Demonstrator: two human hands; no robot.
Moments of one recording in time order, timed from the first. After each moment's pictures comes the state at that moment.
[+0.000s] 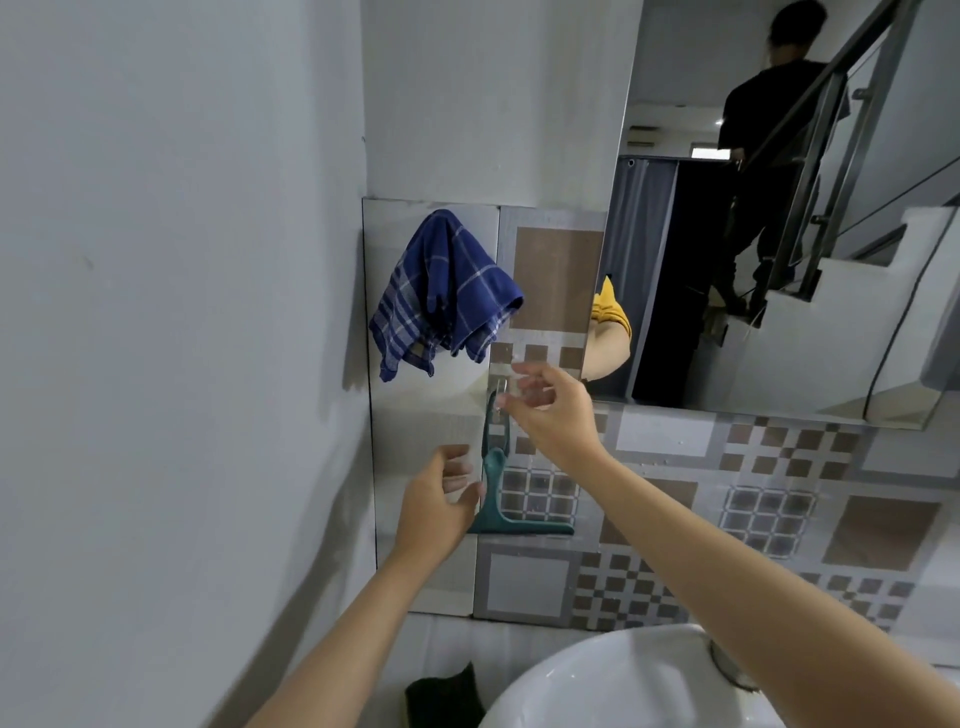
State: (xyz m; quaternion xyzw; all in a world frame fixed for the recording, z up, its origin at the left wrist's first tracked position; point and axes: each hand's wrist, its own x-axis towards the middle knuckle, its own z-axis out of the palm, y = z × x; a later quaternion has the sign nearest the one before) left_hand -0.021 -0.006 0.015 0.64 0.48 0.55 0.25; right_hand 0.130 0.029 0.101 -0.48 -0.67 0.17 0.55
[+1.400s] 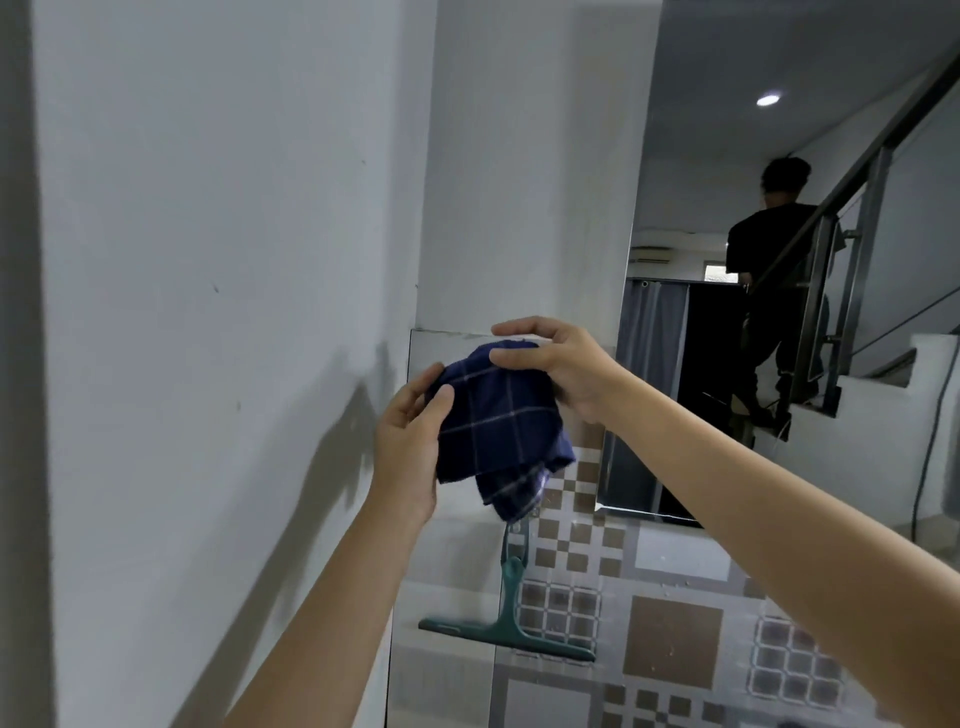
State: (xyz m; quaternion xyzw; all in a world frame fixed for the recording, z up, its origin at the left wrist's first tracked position) left_hand -0.048 -0.056 0.203 0.42 0.25 0.75 0.44; right_hand 0.106 -0.015 0.290 -0.30 -0.73 0.39 0.47
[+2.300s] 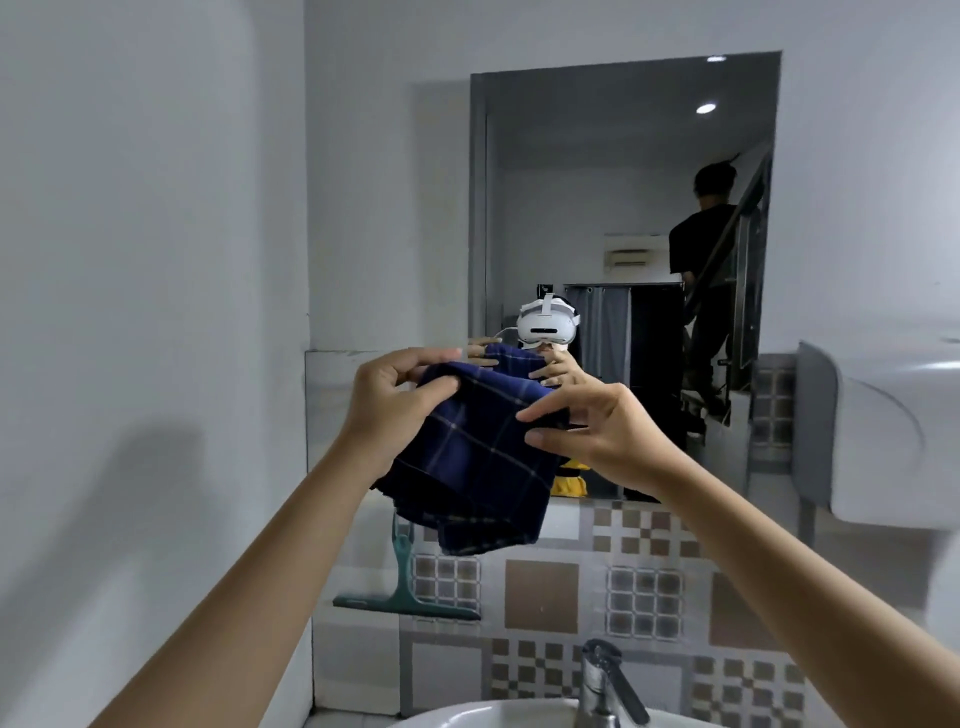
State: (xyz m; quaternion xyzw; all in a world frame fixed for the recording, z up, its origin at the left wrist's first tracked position) left_hand 0.099 -0.161 0.259 0.63 0.33 0.67 0.18; right_hand 0.318 -0.146 0.241 -0.22 -0.82 0.17 0.49
